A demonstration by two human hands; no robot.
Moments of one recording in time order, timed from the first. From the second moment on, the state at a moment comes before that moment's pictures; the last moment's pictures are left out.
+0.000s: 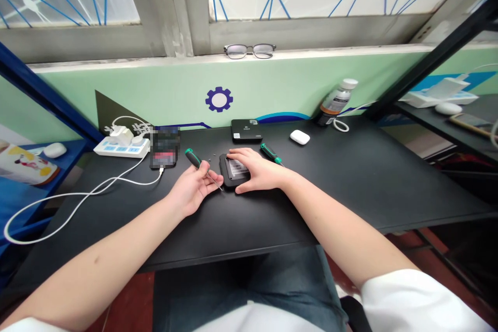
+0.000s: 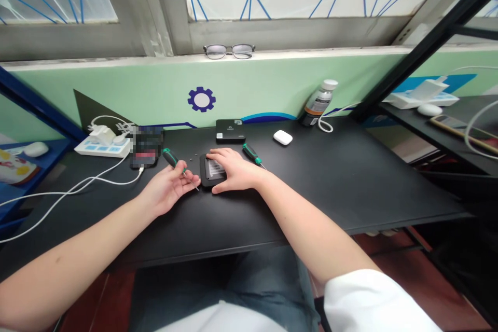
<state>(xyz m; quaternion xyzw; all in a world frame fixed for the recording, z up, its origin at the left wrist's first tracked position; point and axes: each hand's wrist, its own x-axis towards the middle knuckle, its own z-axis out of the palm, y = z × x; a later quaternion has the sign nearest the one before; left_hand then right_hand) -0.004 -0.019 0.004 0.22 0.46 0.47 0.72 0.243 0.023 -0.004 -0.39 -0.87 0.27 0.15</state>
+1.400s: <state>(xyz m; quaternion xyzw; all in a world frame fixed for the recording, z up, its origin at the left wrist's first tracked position) -0.033 -0.014 0.006 0.80 0.36 0.34 0.34 0.224 0.015 -0.003 -0.21 -0.83 0.32 0.40</state>
